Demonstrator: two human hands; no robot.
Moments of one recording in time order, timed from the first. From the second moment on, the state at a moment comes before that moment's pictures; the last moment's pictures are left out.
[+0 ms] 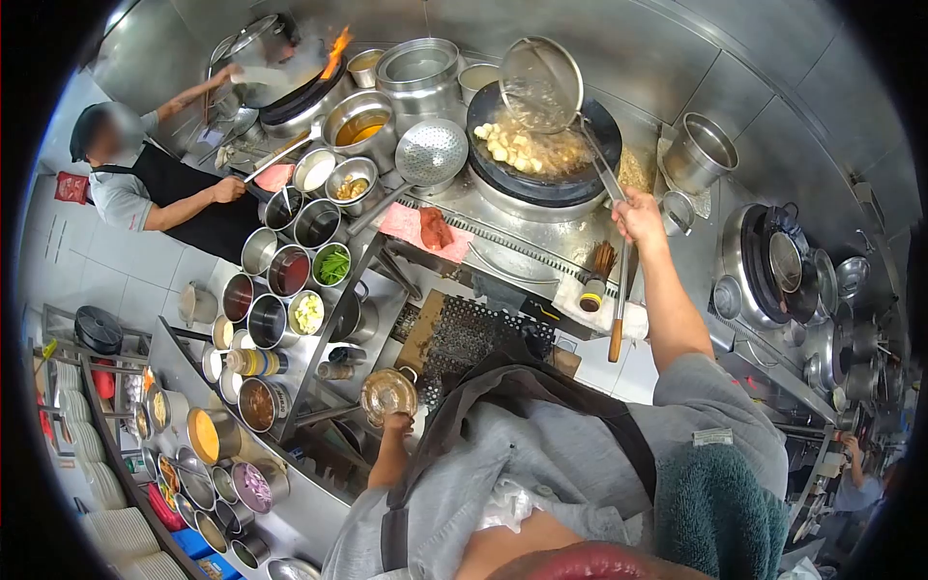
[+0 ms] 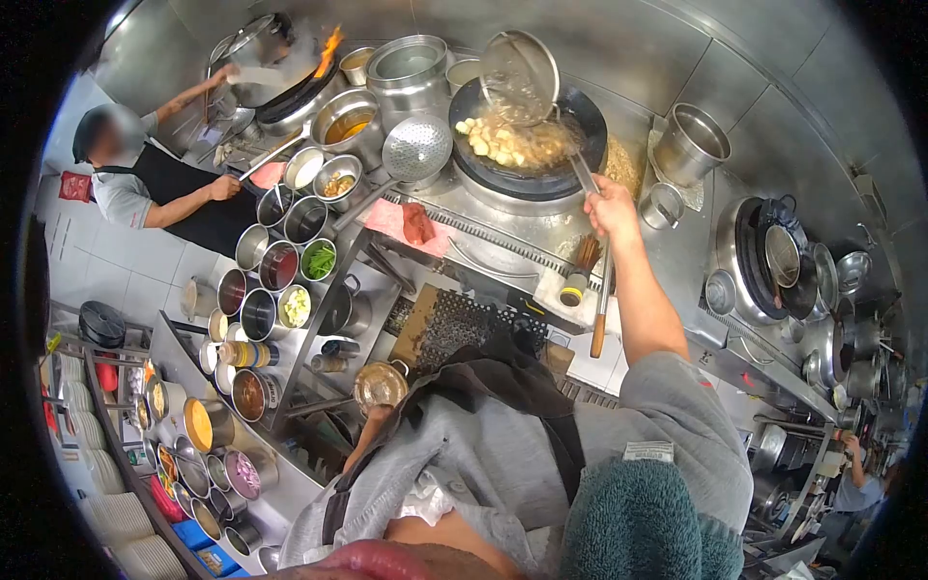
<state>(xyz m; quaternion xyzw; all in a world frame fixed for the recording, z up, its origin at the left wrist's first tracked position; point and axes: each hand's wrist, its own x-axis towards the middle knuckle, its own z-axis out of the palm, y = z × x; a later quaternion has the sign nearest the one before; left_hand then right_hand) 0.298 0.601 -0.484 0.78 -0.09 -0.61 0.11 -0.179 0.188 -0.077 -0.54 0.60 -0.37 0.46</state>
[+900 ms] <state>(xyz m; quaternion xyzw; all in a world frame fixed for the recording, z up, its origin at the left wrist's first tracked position) 0.257 0.562 -0.415 0.77 -0.17 -0.59 0.18 -0.177 0.105 -0.157 -0.38 0.55 -0.44 0.60</state>
